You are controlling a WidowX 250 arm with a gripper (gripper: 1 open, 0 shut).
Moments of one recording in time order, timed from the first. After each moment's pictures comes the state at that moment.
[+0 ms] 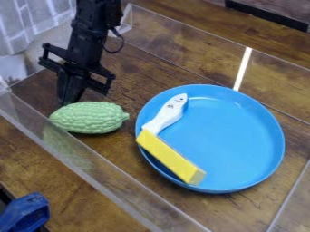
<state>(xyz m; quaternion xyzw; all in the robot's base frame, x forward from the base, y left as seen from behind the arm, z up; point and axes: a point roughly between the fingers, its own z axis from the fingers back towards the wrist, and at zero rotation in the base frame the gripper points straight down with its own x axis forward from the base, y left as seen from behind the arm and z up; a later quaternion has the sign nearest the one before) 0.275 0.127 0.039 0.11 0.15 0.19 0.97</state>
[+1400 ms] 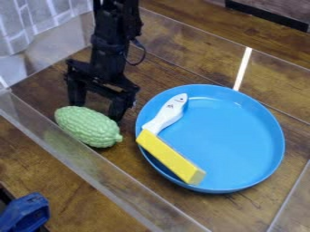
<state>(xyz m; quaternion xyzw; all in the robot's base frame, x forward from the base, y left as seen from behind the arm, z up) 0.287 0.095 0.024 0.07 0.08 0.17 0.98</state>
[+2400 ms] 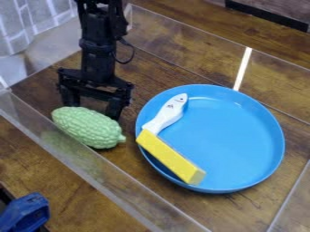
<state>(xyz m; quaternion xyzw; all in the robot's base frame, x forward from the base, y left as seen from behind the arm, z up) 0.280 0.102 0.019 0.02 0.09 0.25 0.96</state>
